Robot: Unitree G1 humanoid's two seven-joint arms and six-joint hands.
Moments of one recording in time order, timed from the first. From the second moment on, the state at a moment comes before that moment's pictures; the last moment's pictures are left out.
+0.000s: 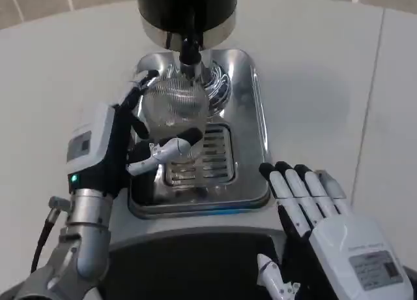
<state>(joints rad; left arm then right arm) -0.66 0.35 -0.20 0.99 0.61 -0.59 0.69 0.39 -0.23 0.30 -0.55 -1.15 -0.08 -0.17</state>
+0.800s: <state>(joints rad) -0.42 0.49 -0.09 0.60 0.50 -0.63 0.54 0.37 -0.22 0.31 -0.52 -1.13 -0.08 -0.17</state>
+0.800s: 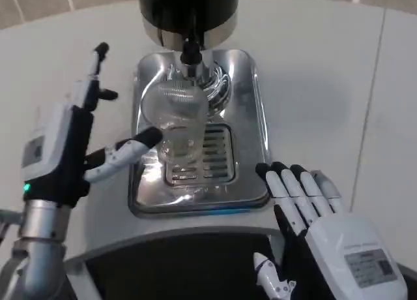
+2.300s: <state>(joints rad) 0.15 0.69 0.10 0.12 0.68 -0.49 0.35 -0.40 0.11 0.33 -0.28 -0.35 0.01 -0.10</state>
